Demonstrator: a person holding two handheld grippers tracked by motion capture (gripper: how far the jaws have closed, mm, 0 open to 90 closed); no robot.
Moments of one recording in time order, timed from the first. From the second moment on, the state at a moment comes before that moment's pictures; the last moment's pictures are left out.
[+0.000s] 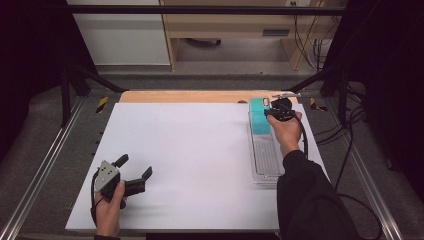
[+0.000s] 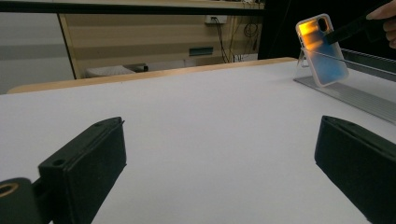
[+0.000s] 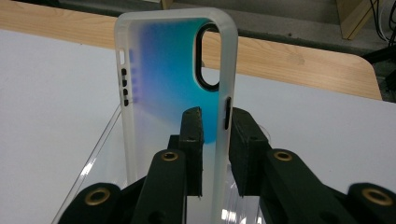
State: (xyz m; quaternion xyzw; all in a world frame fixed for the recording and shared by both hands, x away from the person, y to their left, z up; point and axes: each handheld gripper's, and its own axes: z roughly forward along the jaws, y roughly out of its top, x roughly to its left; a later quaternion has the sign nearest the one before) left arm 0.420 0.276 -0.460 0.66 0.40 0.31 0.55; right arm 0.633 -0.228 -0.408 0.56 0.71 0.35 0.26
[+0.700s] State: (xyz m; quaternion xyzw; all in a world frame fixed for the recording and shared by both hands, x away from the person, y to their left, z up) left arm 0.420 0.276 -0.460 0.66 0.40 0.31 0.55; right arm 0.636 -0.228 -0.411 0.57 0.70 0.35 0.26
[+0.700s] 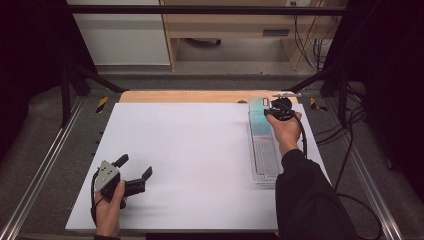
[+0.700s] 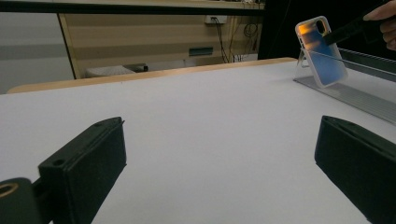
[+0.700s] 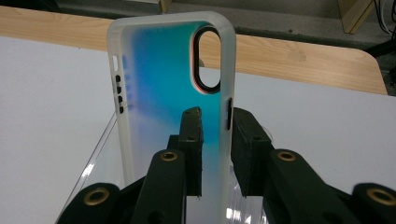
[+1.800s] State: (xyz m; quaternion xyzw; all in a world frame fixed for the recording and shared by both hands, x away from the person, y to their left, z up) left arm 0.420 0.276 -0.460 0.66 0.40 0.31 0.56; right arm 0.637 -0.230 -0.410 0.57 0.69 0.36 0.26
